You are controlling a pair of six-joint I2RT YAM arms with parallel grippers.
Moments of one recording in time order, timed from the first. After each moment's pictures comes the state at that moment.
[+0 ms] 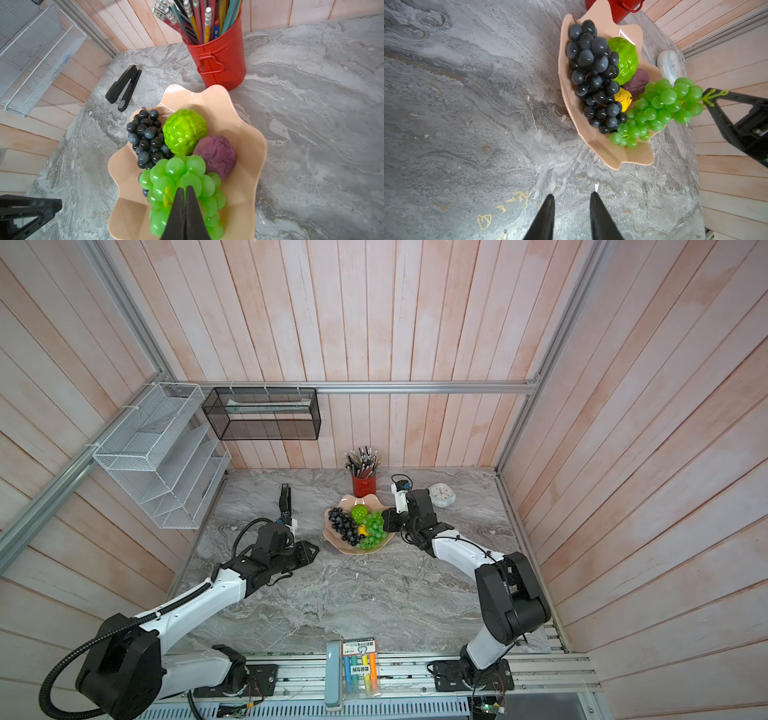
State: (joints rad) left arm -0.44 1.27 0.71 -0.18 0.15 -0.69; right arm 0.44 1.62 0.99 0.10 -0.28 0.37
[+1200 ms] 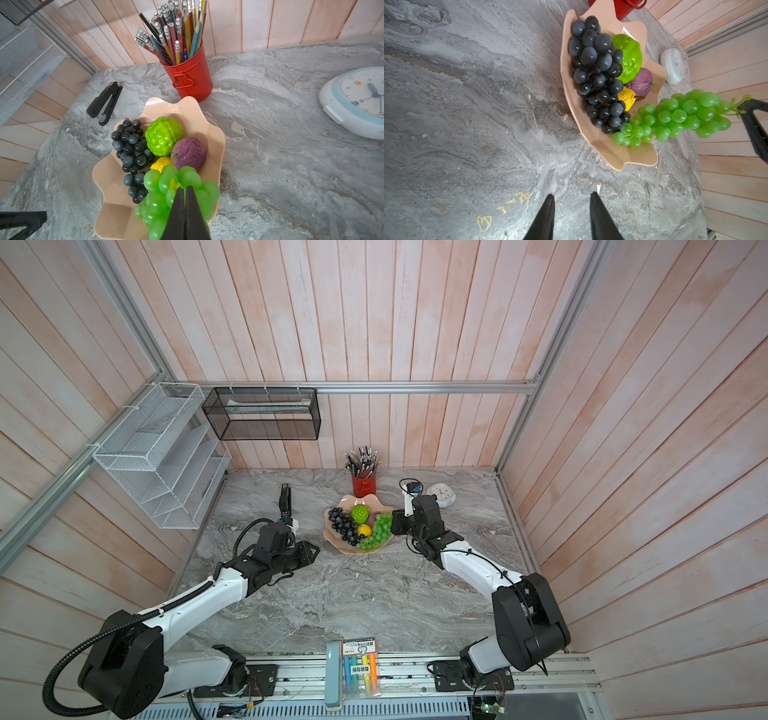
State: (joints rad) left arm -0.44 1.28 0.71 -0.17 0.15 -0.69; right arm 0.45 1.47 0.89 0.10 -0.11 0.36
